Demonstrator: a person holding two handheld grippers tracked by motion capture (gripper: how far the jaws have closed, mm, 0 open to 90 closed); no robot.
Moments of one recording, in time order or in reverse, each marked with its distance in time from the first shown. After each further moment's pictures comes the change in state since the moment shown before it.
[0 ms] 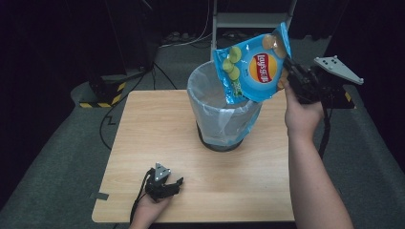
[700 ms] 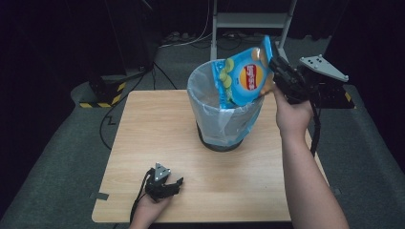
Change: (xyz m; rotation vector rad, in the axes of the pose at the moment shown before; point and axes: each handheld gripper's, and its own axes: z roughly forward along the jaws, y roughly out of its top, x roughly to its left) left arm 0.000 0.000 0.000 0.000 -0.006 0.001; right arm 0.019 -0.003 0.010 0.033 0.059 -0.022
